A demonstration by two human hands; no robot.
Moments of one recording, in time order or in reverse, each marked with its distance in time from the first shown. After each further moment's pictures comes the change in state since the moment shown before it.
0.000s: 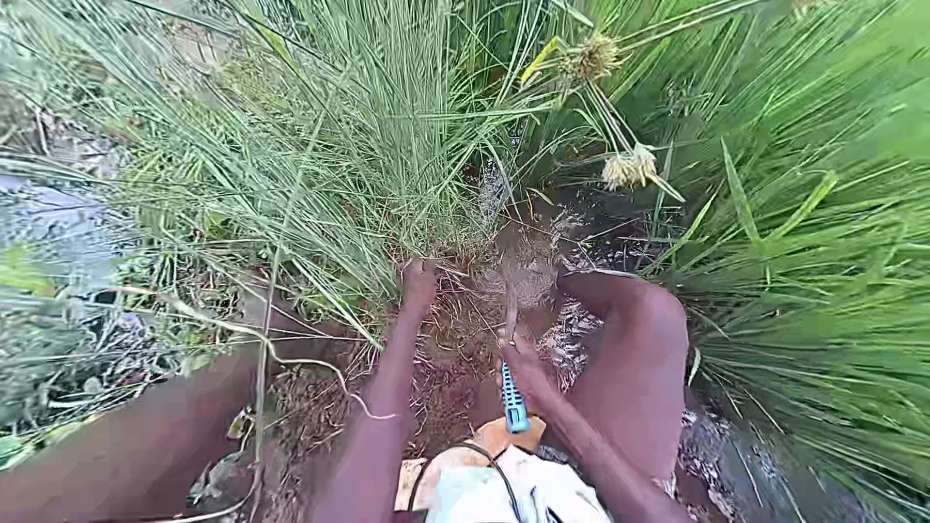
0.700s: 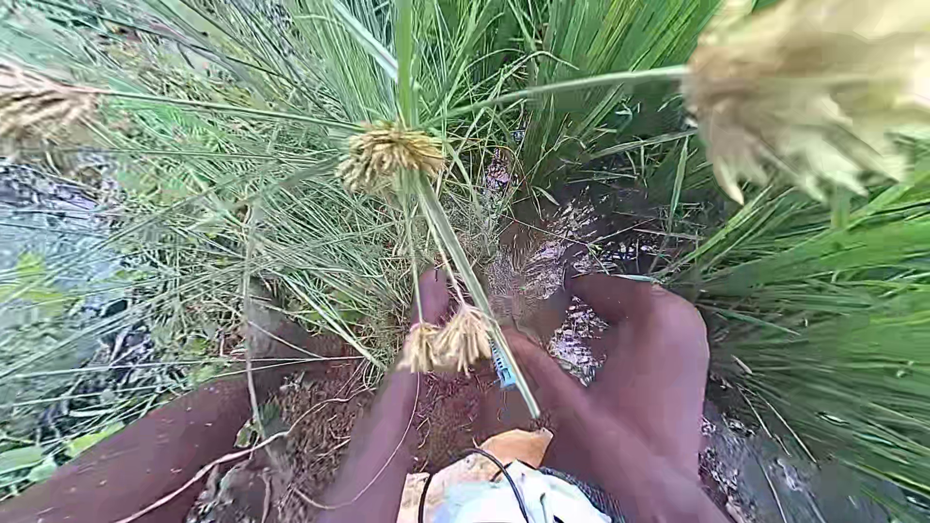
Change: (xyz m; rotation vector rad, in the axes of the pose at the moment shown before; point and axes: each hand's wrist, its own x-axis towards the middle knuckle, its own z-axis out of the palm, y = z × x) left_hand 0.007 0.011 0.019 0.177 -0.069 -0.038; right_hand 0.034 -0.075 0.007 -0.398 -0.303 0.095
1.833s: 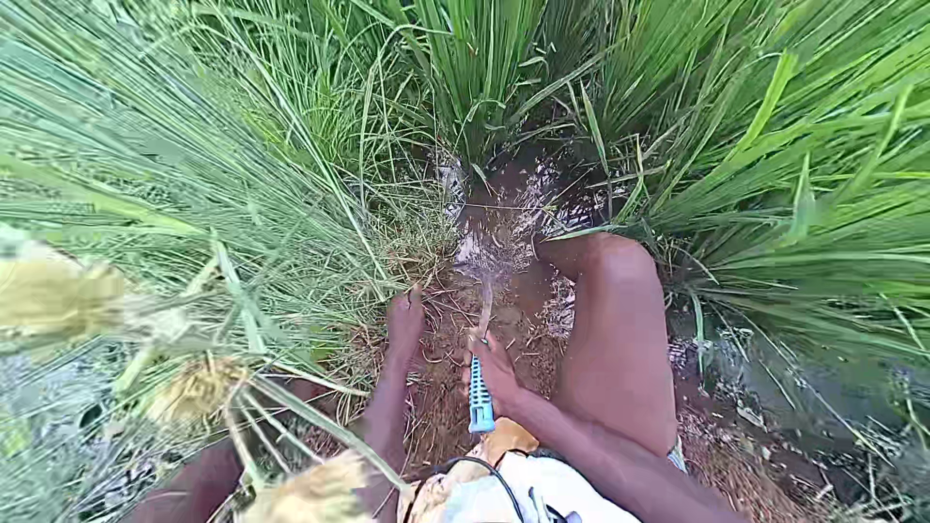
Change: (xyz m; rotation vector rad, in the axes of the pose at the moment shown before) left_hand -0.031 -0.007 0.022 0.278 0.015 0.167; right_hand -0.004 0.068 0.045 0.876 0.297 0.004
